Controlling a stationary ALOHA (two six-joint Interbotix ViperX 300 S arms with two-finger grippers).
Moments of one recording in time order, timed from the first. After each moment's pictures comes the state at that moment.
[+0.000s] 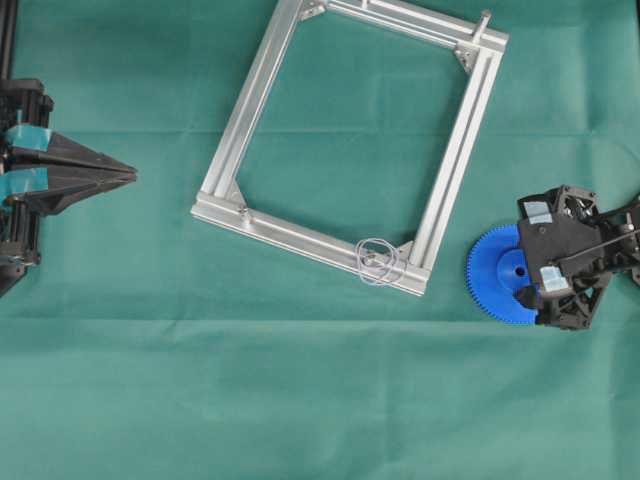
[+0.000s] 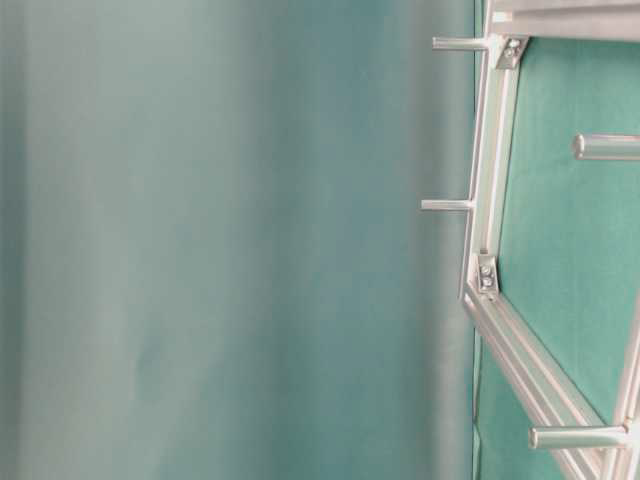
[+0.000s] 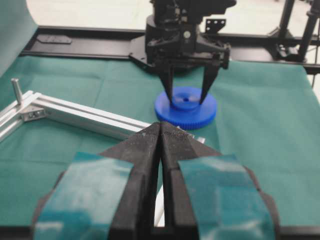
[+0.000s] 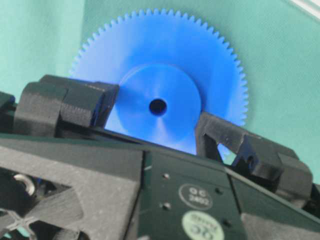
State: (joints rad) left arm 0.03 -0.96 1.17 -0.02 -0.18 0.00; right arm 0.15 -0.34 1.03 0.00 0.54 0.49
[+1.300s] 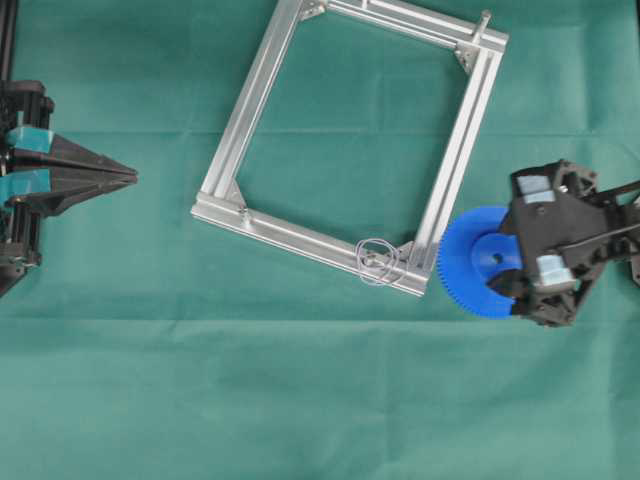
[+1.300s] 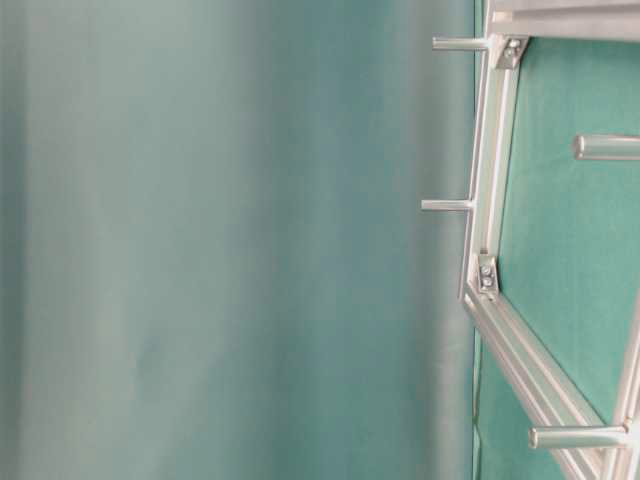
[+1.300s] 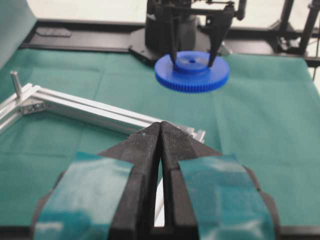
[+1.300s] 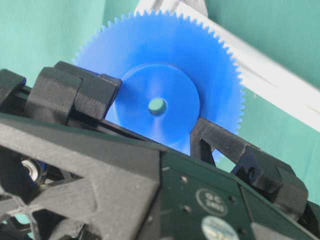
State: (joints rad) left arm 0.03 -0.96 1.17 -0.02 -0.16 0.00; right arm 0.15 -0.38 0.74 -0.05 0.81 0.63
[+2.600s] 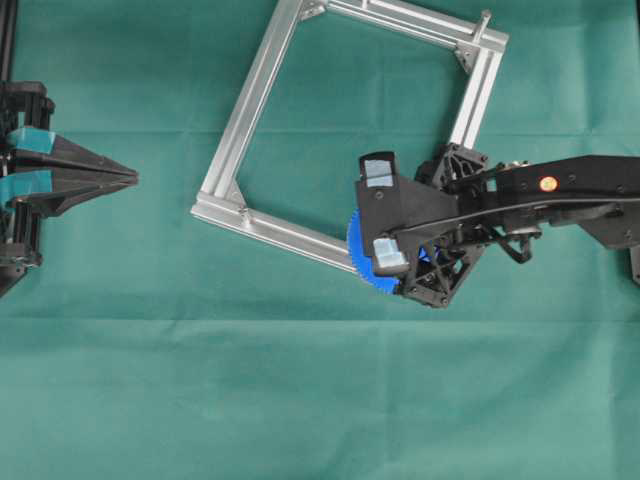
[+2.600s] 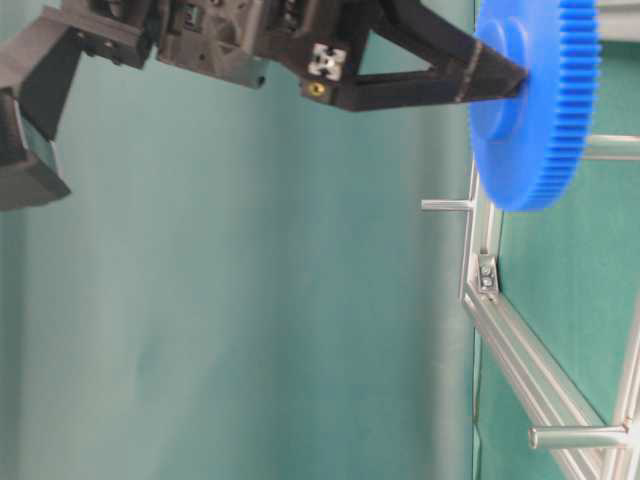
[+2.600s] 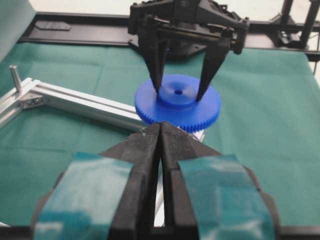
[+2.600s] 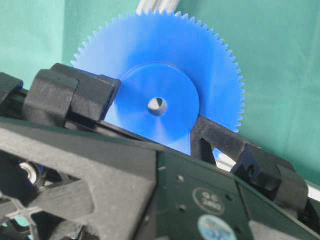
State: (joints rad) left arm 0.03 -0.96 1.17 -0.02 -0.14 0.00; right arm 0.07 -0.03 0.40 -0.10 0.87 0.60
